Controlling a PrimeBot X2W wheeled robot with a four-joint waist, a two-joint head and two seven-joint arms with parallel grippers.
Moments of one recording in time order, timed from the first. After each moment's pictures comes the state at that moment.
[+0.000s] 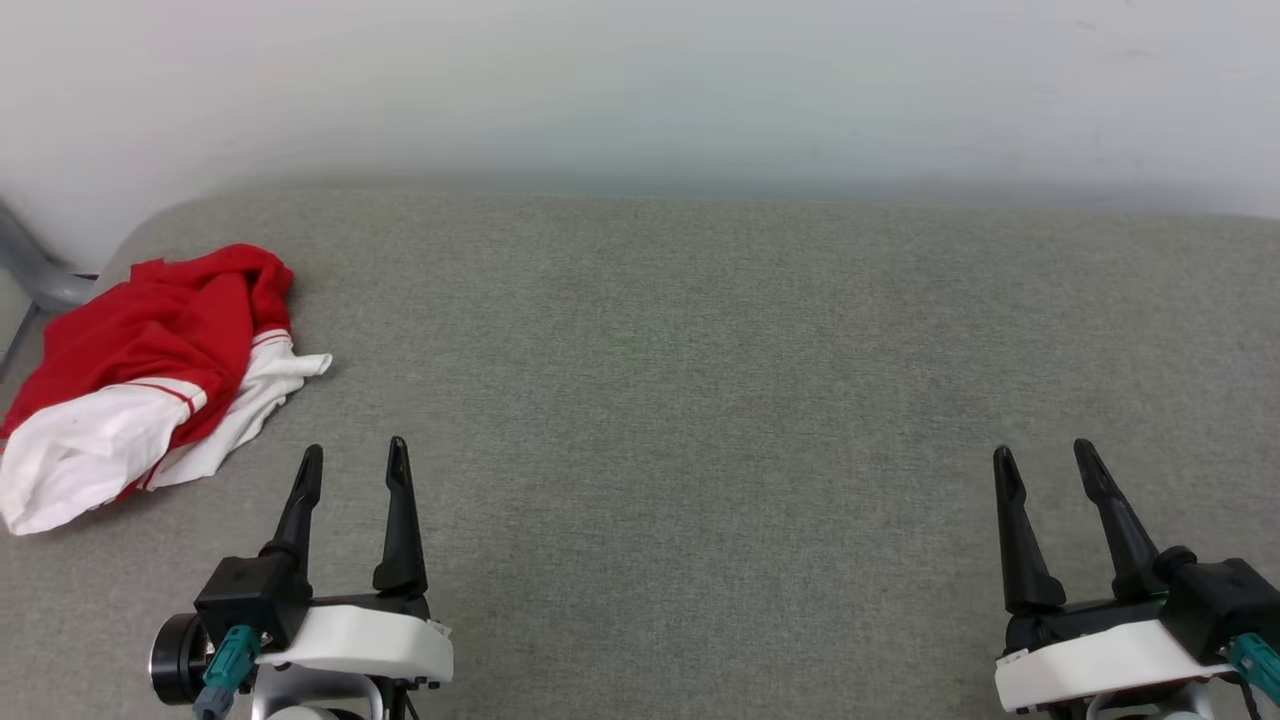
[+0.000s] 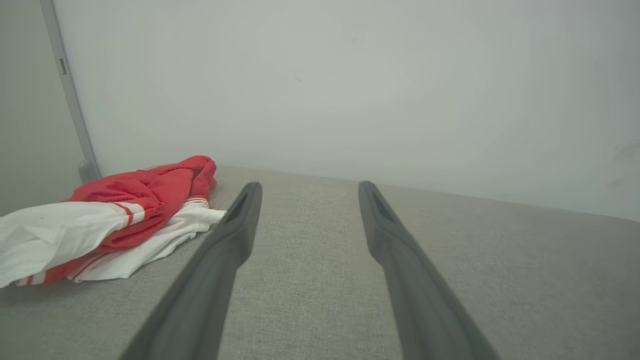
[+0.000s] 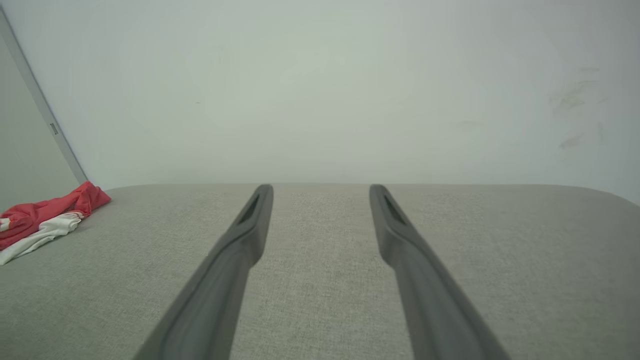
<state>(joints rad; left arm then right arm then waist) -0.03 0.05 -0.01 0.06 -0.18 0.01 -0.26 0.01 -0.05 -0.02 0.03 0.16 0.13 -0.26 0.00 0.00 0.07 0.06</state>
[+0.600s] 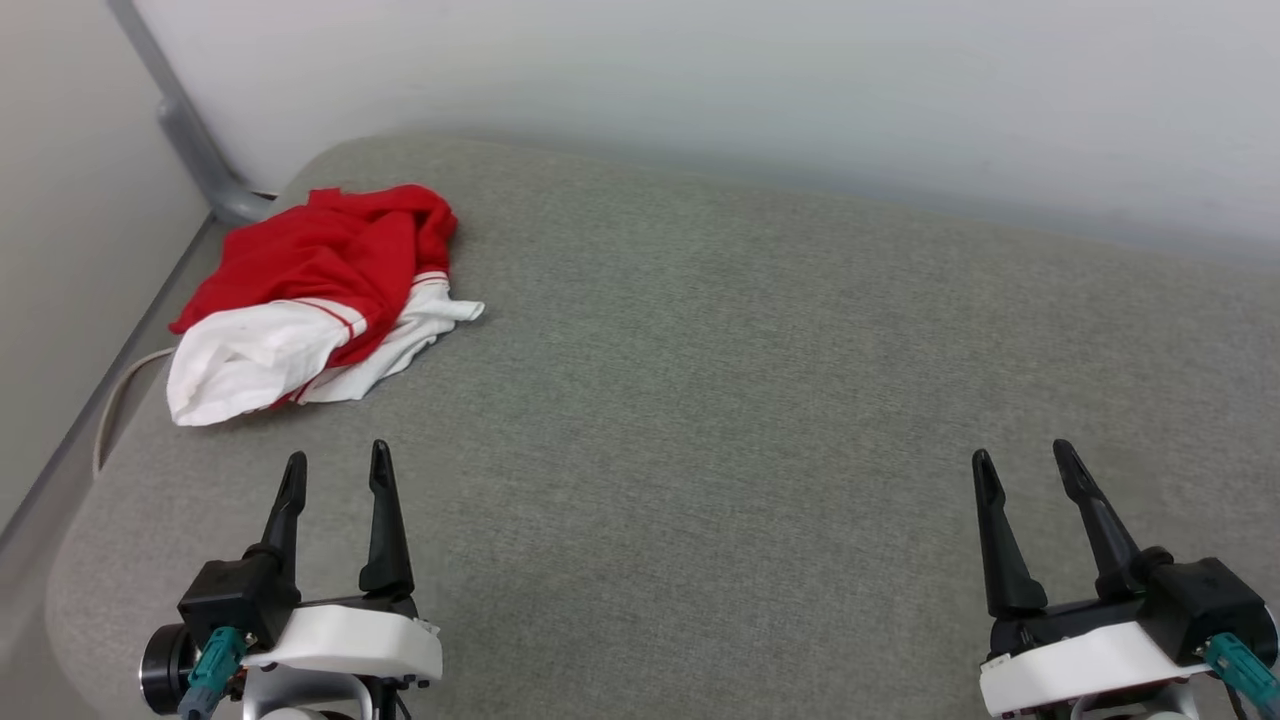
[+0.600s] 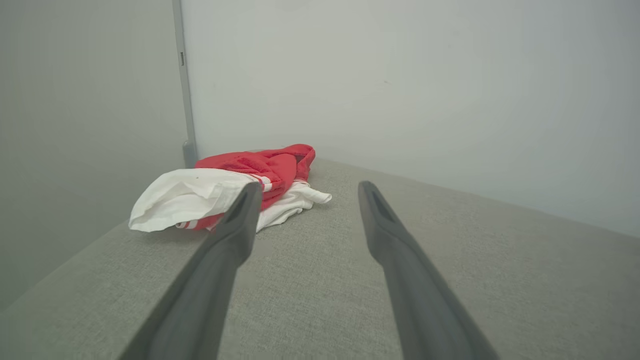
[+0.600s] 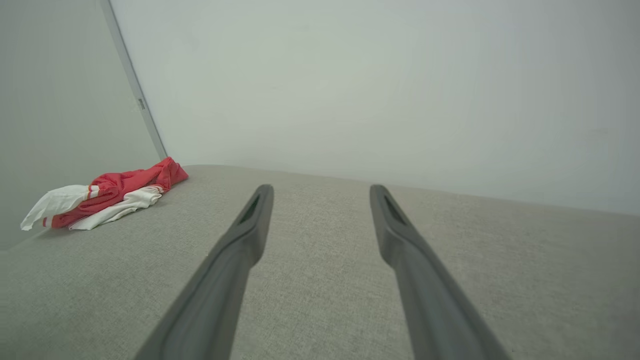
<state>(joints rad) -0.03 0.05 0.01 0.07 -0.20 0.03 -0.26 0.01 -0.05 0.01 0.03 0.13 0.13 -0.26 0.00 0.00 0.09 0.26</state>
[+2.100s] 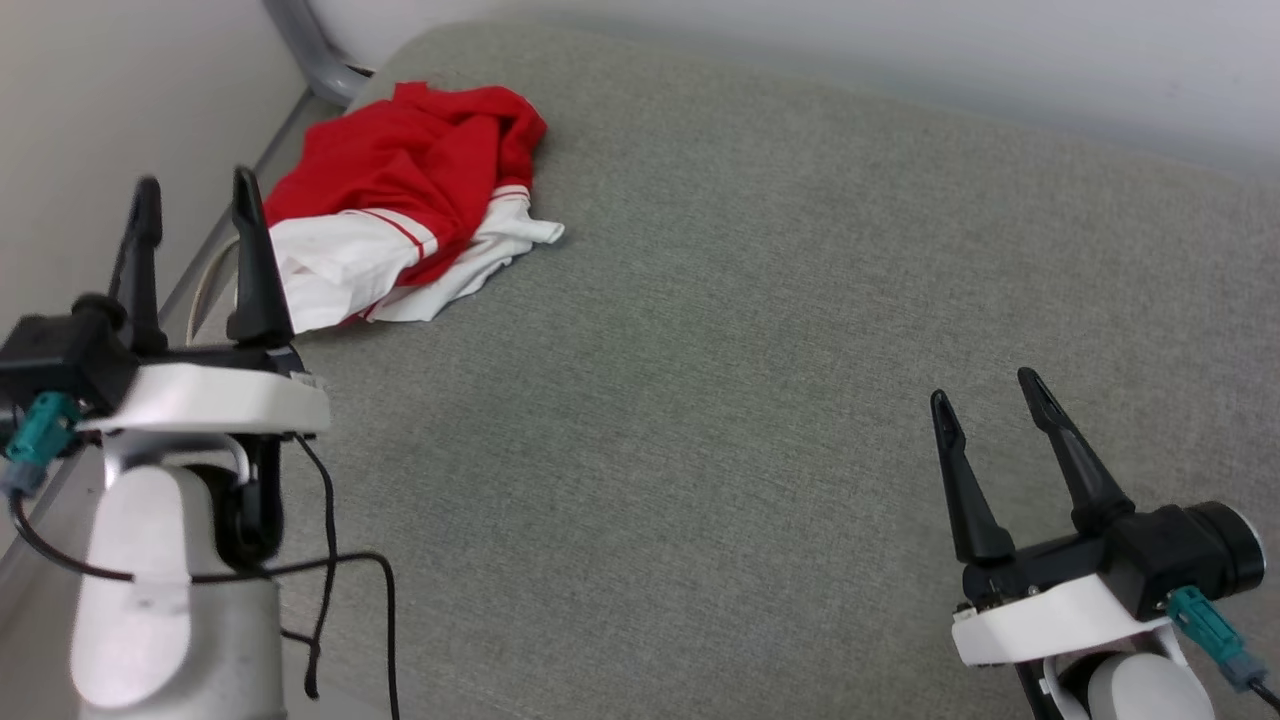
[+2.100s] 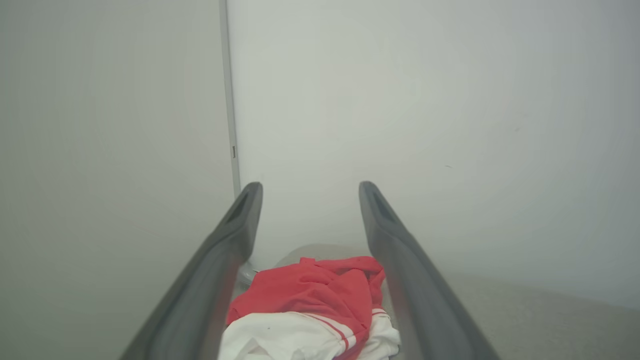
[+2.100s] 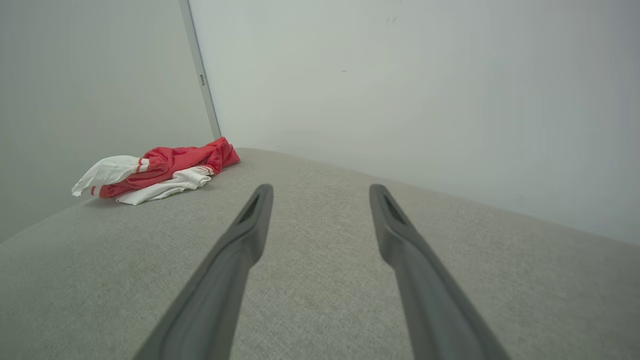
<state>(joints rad) -0.42 0.10 0.17 0.17 -0.17 -0.11 -0.26 -0.07 -0.05 0.07 0.00 0.02 0.13 -0.26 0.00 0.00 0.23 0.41</state>
